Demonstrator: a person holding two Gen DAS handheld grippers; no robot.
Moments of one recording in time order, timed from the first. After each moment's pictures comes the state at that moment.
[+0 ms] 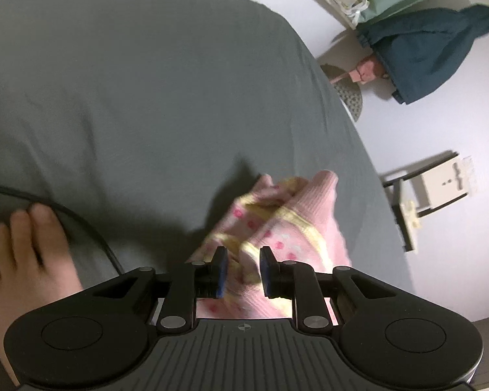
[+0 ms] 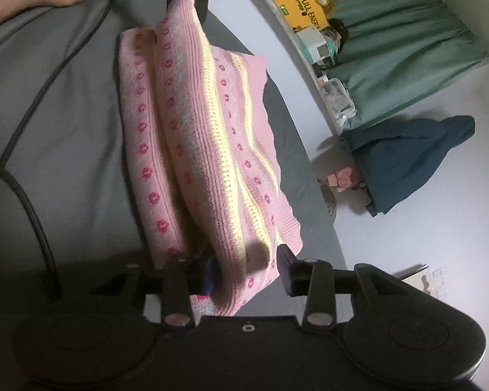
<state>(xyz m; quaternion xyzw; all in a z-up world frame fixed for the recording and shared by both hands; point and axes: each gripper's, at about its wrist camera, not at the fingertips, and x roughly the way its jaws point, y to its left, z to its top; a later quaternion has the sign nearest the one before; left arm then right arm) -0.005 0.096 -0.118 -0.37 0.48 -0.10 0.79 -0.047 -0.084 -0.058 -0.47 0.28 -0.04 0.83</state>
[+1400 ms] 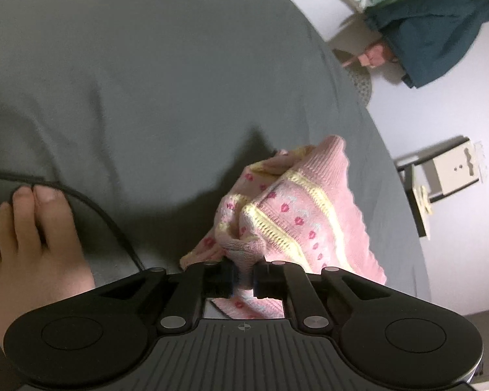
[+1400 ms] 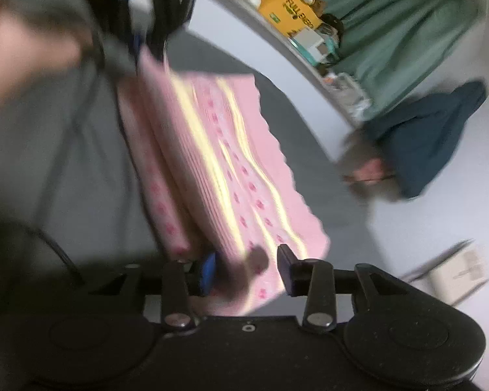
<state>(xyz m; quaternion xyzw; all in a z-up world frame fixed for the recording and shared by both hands) -0.009 0.084 -0.142 -0.35 0.51 -0.08 0.78 -0.065 -0.093 -0.014 -0.33 0.29 0.04 0.90</state>
